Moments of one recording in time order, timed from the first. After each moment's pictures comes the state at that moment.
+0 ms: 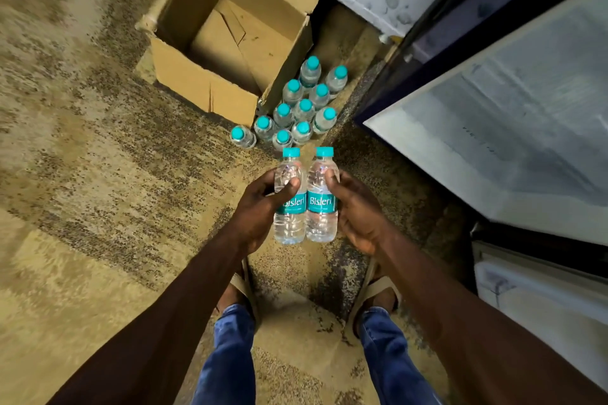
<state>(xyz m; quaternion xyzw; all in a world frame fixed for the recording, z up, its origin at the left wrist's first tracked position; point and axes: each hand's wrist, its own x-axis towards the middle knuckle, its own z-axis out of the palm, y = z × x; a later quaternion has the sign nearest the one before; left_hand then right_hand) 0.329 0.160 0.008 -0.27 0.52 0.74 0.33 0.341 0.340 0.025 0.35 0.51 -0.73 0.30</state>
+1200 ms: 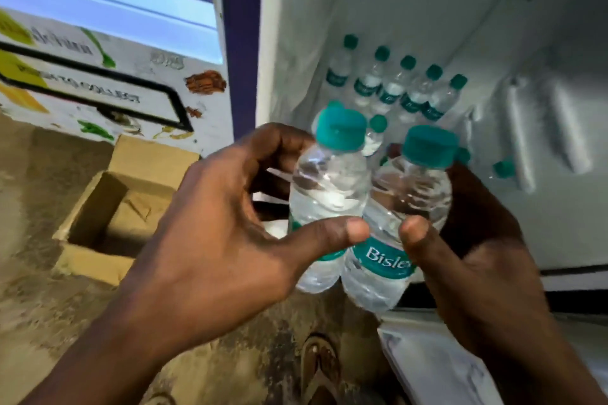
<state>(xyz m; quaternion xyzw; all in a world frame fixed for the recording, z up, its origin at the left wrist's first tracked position) 0.252 0.371 0.470 0.25 0.72 0.62 0.20 0.355 0.548 0.460 0.10 0.71 -0.68 -0.16</state>
